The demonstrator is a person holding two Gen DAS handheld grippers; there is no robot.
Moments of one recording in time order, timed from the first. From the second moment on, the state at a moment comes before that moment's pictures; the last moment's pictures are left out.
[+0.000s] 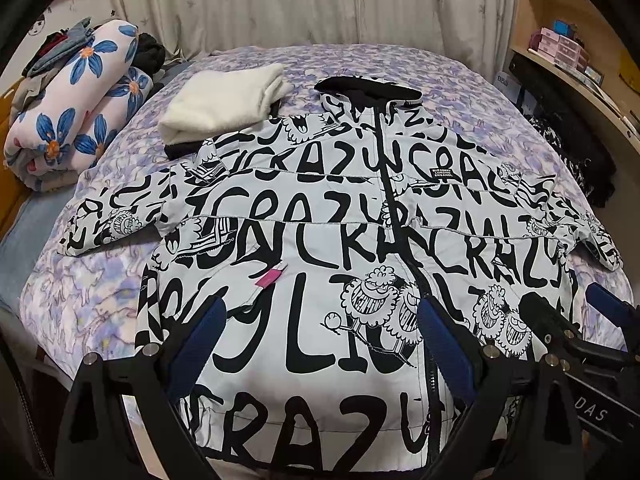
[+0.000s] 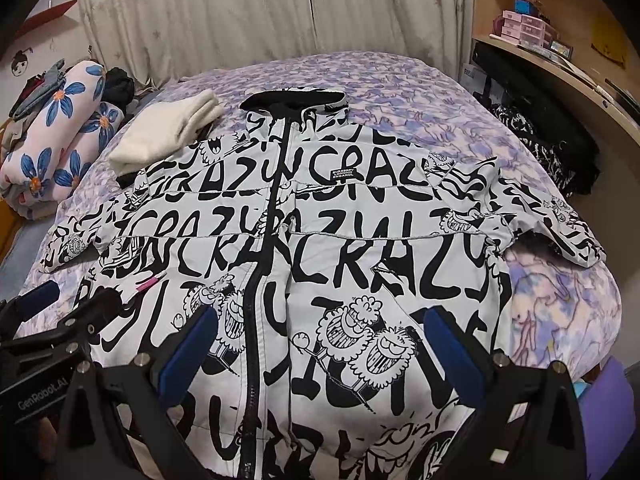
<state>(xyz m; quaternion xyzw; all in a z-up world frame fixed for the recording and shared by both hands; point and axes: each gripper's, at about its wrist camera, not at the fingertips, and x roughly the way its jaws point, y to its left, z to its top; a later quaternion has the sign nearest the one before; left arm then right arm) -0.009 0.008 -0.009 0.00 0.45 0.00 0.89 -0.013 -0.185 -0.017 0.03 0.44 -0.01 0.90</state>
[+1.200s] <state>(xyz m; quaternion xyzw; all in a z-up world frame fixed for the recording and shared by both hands) 0.004 -0.035 0.001 0.03 0.43 0.00 0.90 0.001 -0.224 -0.001 0.03 0.42 -0.03 0.91</state>
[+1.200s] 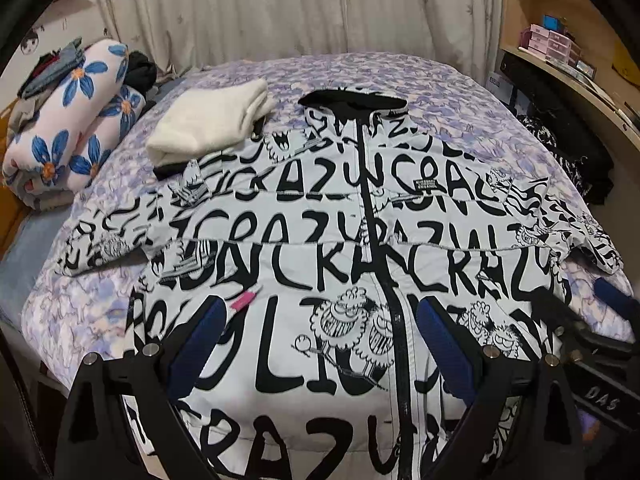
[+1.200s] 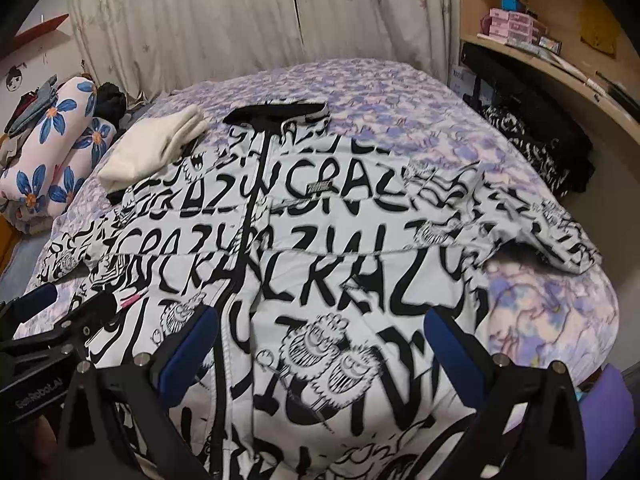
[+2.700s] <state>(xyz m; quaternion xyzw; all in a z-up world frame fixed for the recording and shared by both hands) 0.171 -0.208 -0.071 0.05 0.40 -0.09 0.91 0.047 -0.552 -0.071 0.27 0.39 -0.25 0.84</state>
